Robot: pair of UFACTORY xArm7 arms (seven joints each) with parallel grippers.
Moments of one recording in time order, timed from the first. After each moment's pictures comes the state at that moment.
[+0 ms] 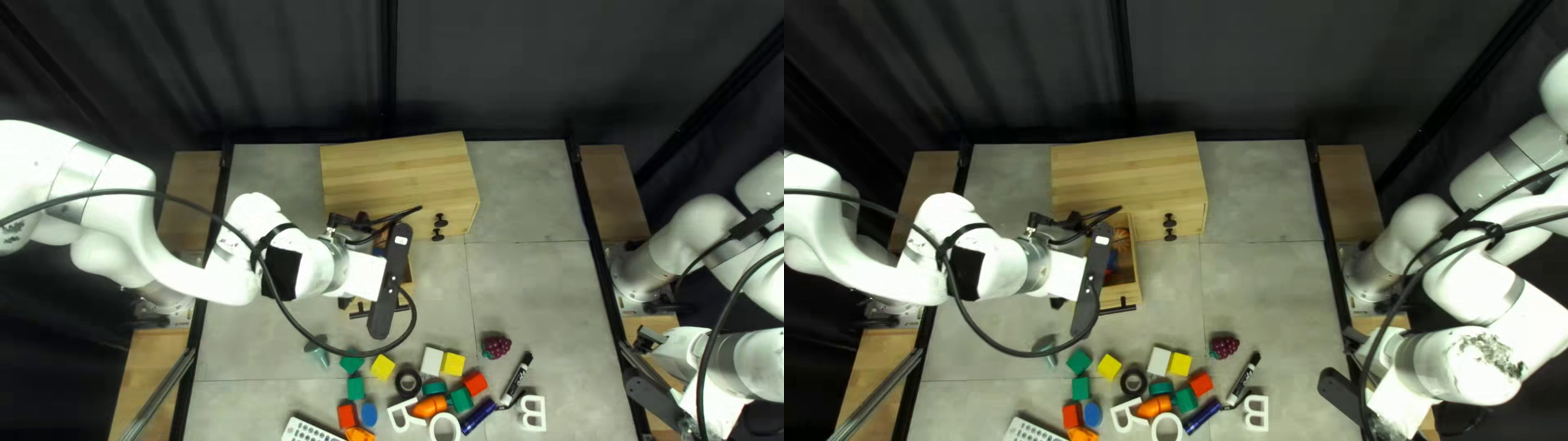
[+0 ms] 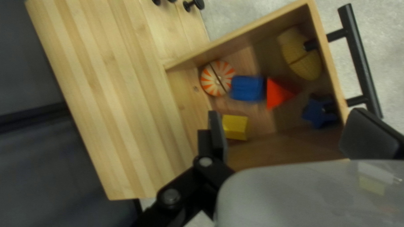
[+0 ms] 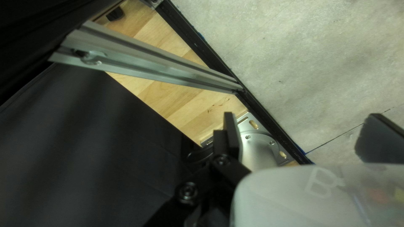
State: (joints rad) left arm 0.08 -0.25 -0.47 0.83 0.34 0.97 -0.20; right arm 0.45 -0.65 0.47 0.69 0.23 1.44 -0.07
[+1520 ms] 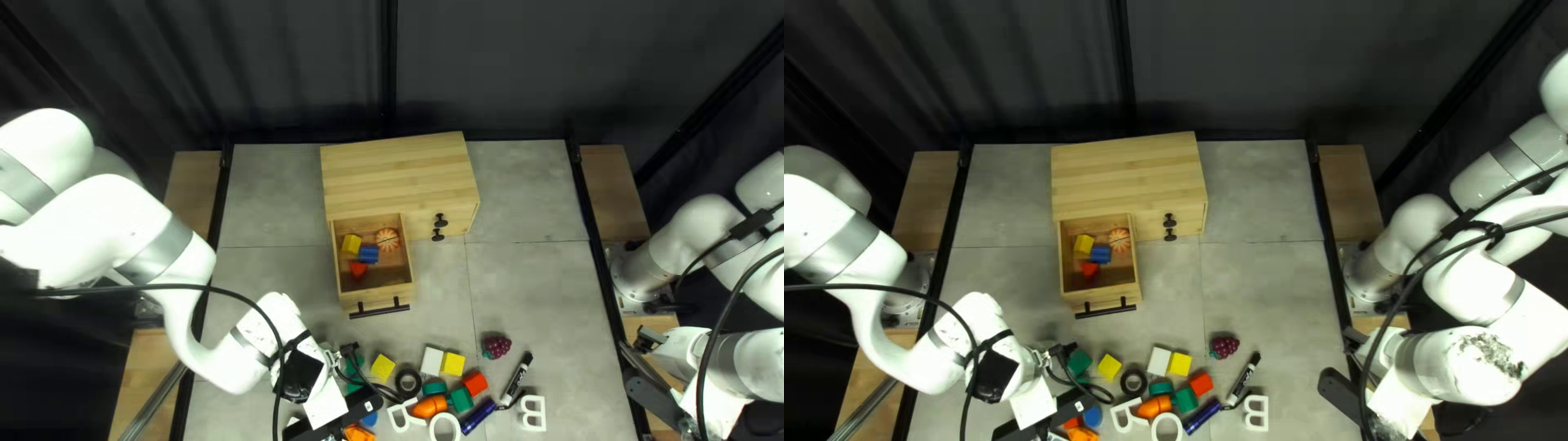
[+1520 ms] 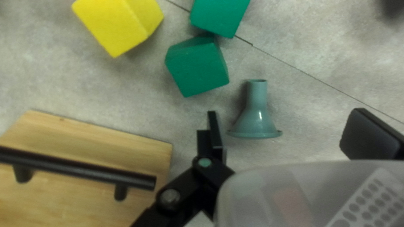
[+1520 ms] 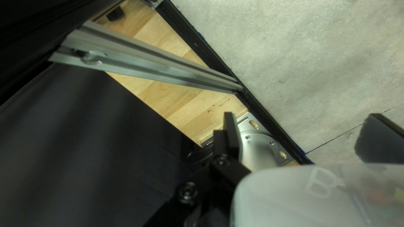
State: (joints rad) left arm -0.05 0.17 -0.47 0.79 0.29 0.84 0.41; right arm 0.45 -0.65 0.47 0.69 0.23 1.44 -0.07
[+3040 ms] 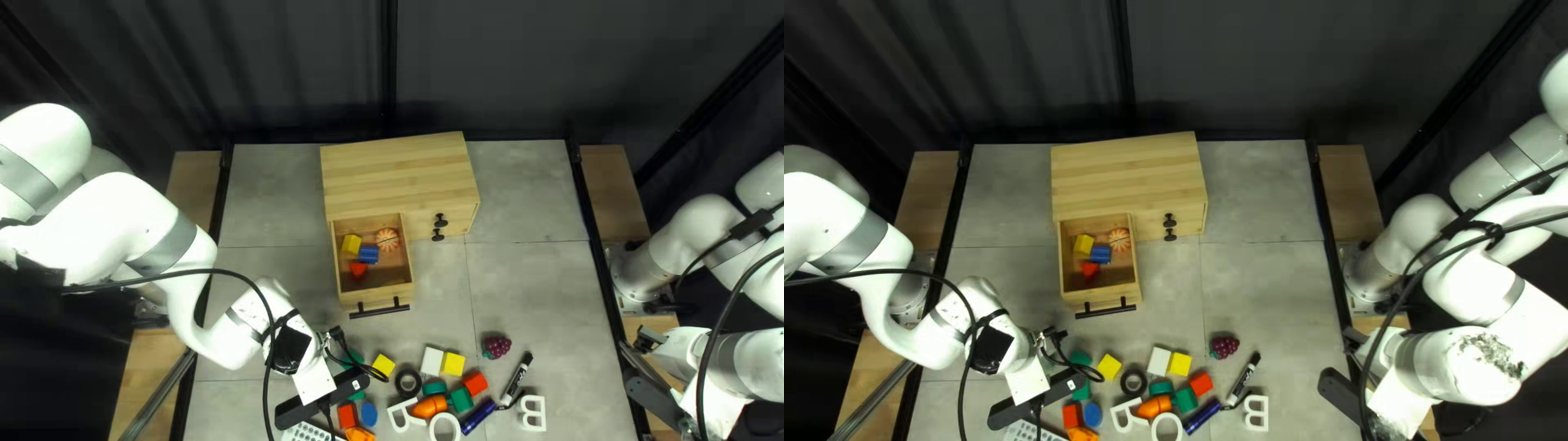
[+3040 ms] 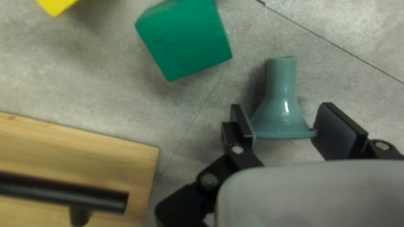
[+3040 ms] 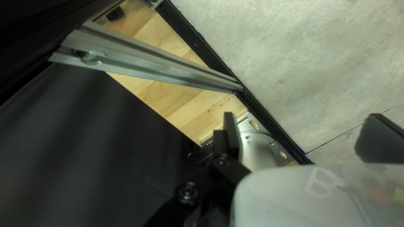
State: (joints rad) left arm -0.04 0.04 -0.48 0.73 0.22 0.86 0.43; right arm 0.45 -0.65 0.47 0.69 0.23 1.44 -0.07
